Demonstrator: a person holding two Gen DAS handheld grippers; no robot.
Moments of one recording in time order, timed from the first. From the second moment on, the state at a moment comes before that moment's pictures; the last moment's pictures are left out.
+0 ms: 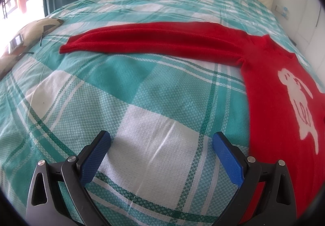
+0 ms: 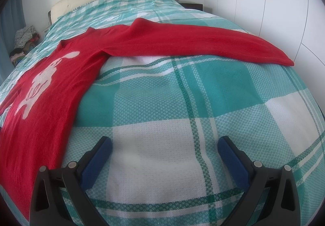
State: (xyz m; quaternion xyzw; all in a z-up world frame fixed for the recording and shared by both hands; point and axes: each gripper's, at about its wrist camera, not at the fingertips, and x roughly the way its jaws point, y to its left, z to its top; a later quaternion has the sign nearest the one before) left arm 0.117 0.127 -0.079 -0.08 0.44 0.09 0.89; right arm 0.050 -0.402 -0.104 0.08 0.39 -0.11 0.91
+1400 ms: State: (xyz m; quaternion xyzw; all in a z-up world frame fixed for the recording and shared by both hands) left arm 0.118 0.124 -0.080 -0.07 0.44 0.10 0.89; right arm 0.050 -0.401 -0.104 0.08 0.39 -0.11 0.91
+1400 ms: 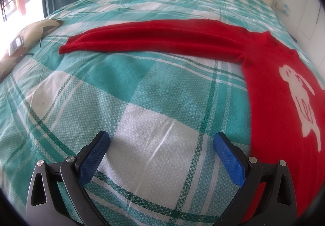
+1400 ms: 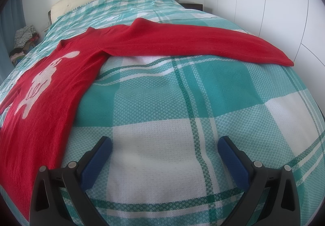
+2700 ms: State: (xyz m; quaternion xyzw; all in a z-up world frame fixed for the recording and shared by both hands) left arm 0.122 0.122 -0.083 -0.06 0.46 0.10 0.88; right arm 0.068 -0.697 -0.132 0.58 0.21 -0.09 0.78
